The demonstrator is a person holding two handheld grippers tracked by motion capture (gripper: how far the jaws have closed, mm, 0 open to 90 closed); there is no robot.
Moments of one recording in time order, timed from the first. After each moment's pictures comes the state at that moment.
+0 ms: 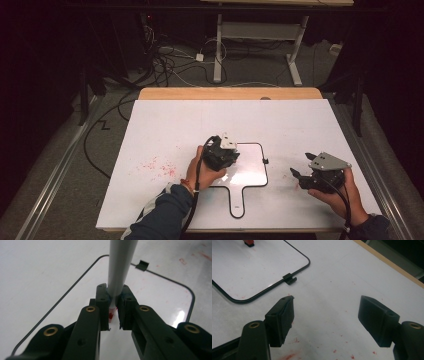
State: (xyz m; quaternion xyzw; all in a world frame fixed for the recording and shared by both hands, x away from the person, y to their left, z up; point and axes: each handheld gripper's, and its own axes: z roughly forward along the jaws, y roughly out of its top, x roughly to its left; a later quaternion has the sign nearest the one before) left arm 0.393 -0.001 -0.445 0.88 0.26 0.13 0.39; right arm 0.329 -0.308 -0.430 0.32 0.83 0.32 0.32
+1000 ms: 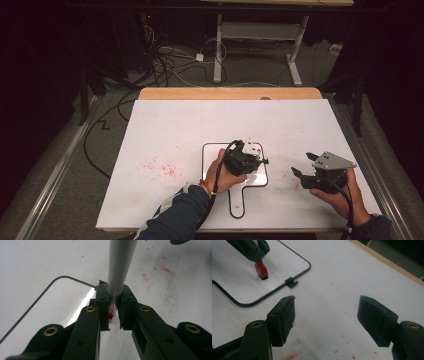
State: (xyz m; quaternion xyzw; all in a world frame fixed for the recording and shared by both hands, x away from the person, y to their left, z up) left arm 0.386 -0.039 -0.444 0.89 0.20 0.08 0.41; right arm 0.327 -0.314 -0.424 0.32 0.83 0.35 0.31
